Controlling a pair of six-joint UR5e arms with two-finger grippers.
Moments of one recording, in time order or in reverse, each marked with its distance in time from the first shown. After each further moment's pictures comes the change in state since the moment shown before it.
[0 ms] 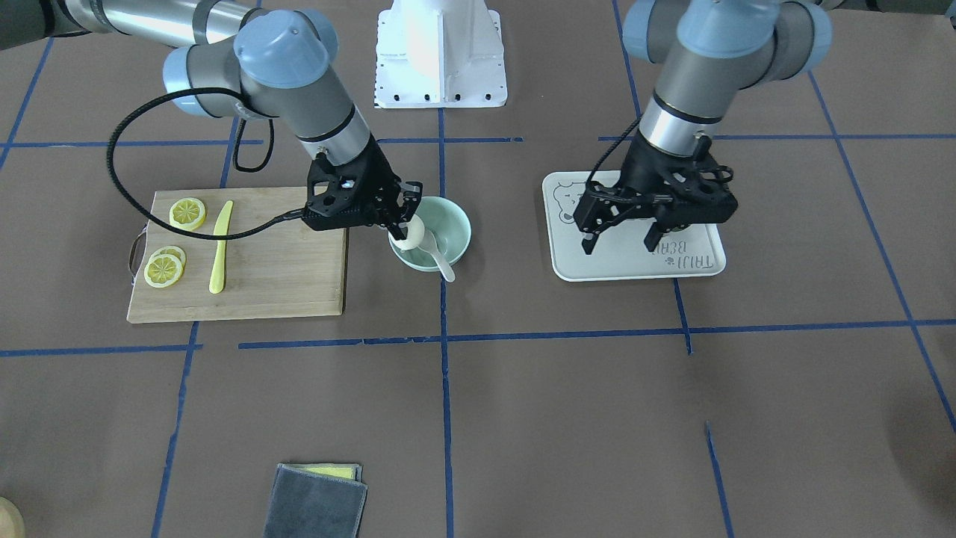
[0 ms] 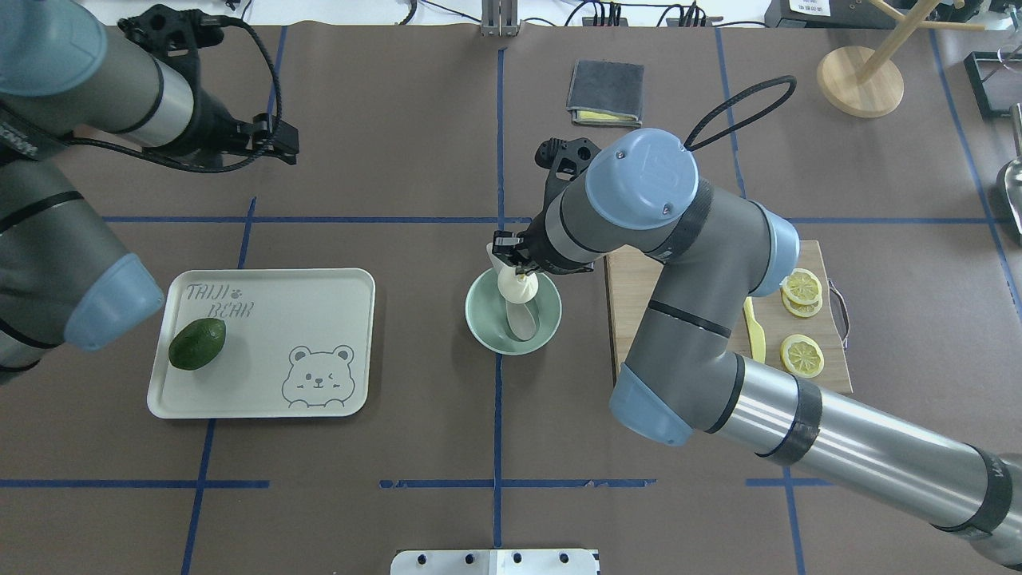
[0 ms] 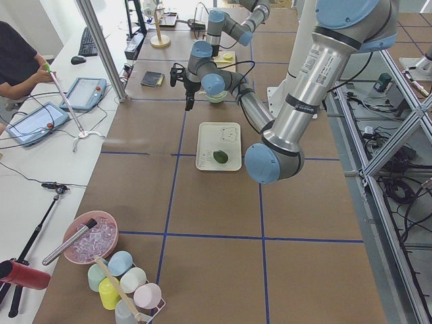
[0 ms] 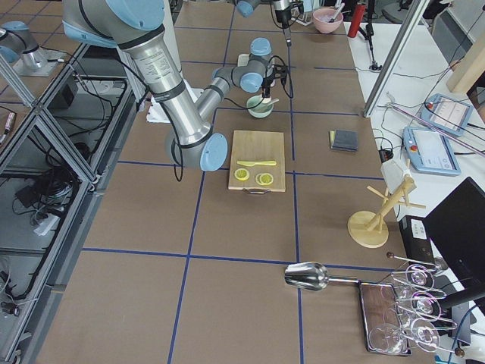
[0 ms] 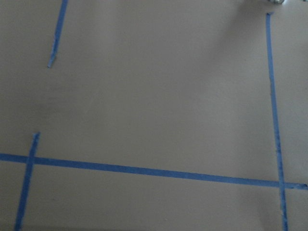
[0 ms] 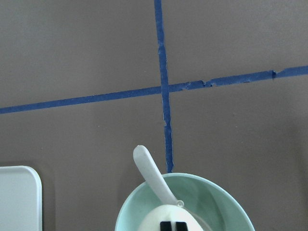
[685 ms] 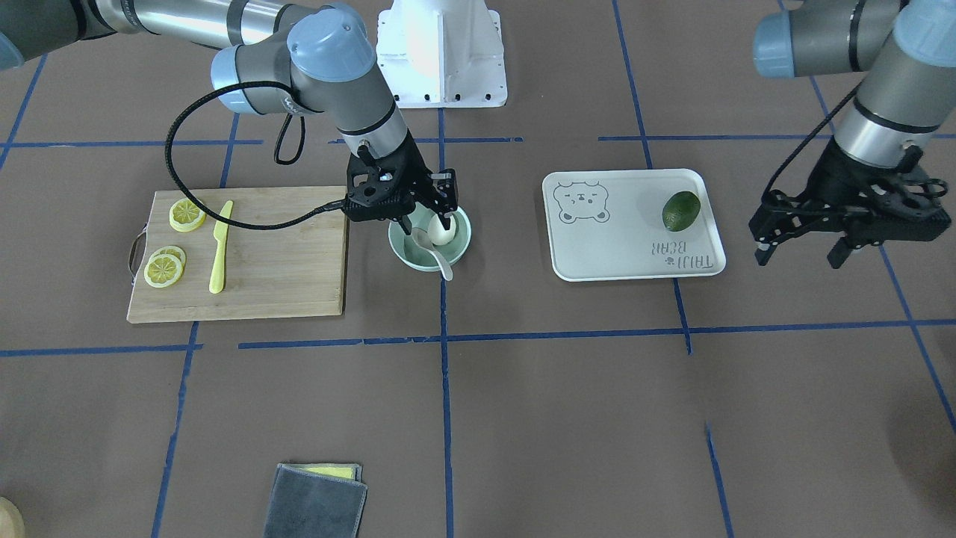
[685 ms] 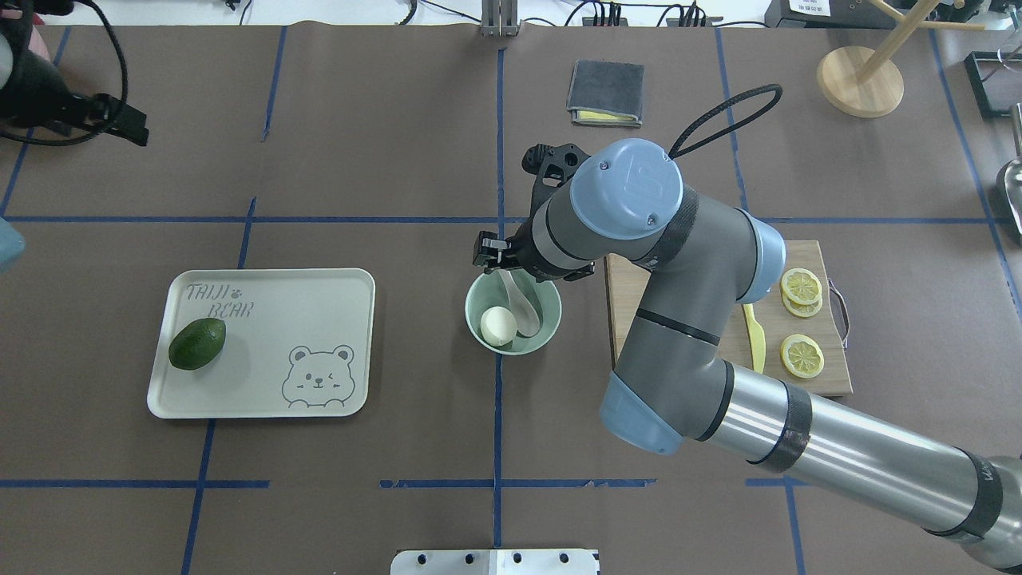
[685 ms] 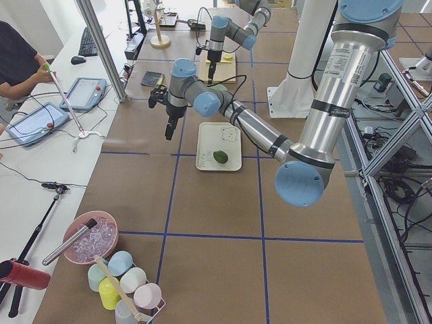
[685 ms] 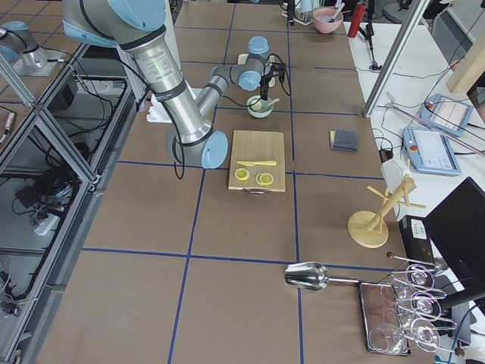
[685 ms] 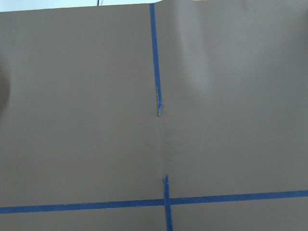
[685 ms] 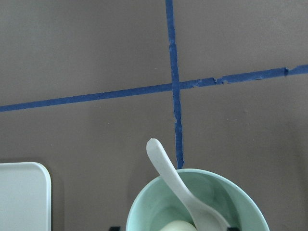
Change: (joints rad) left arm -0.227 0.170 0.006 0.007 -0.126 0.432; right arm -0.006 0.008 0.008 -0.001 -0.010 -0.001
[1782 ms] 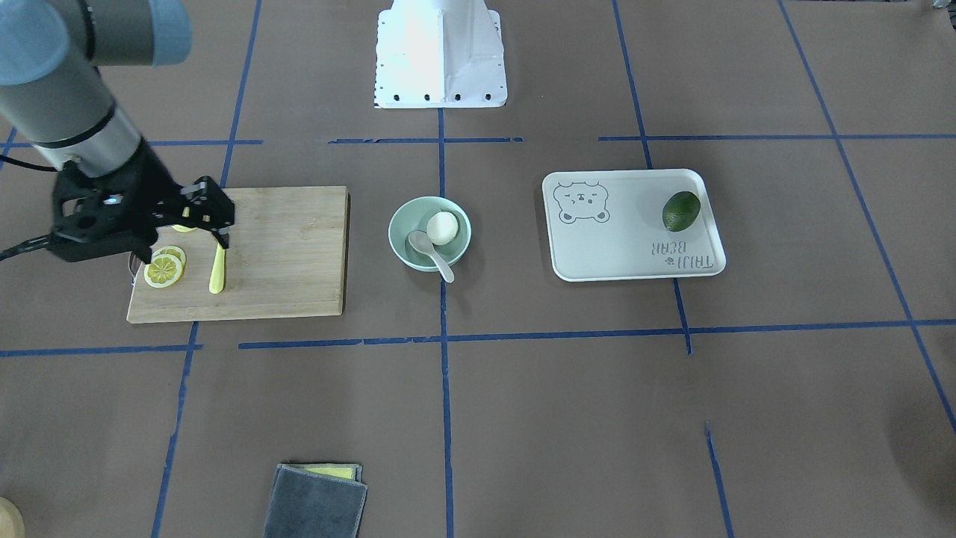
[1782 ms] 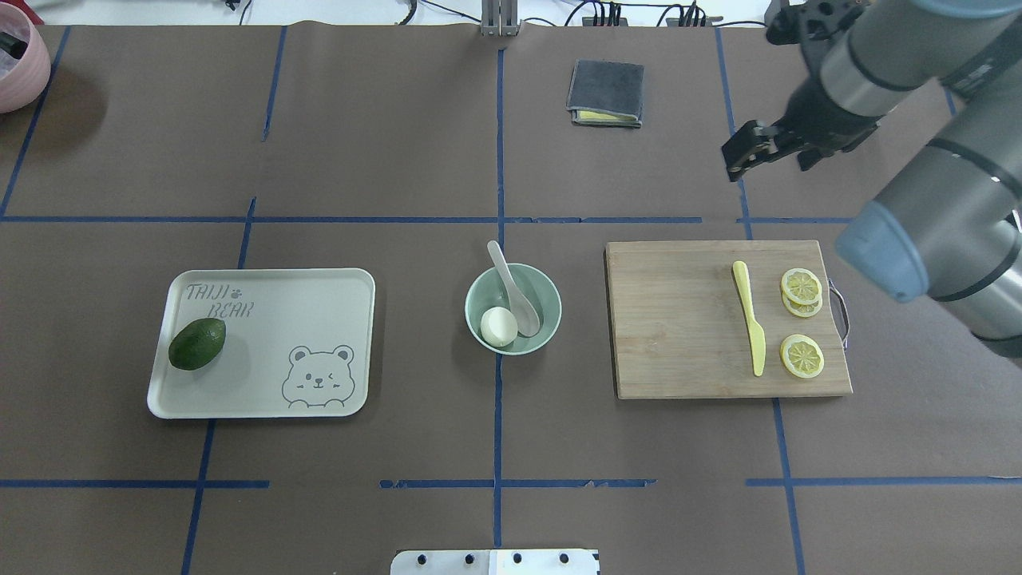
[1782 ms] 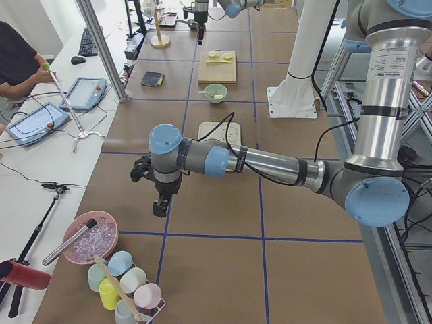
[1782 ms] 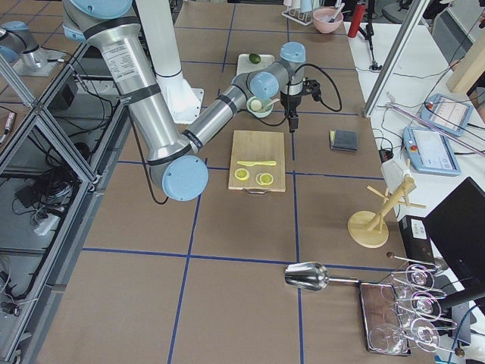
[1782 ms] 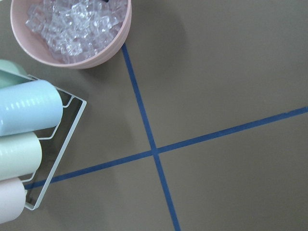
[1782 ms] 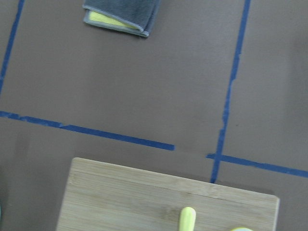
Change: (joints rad) left arm -0.426 0.181 0.229 0.162 -0.204 0.763; right arm 0.481 -0.288 0.223 -0.398 0.295 -0.801
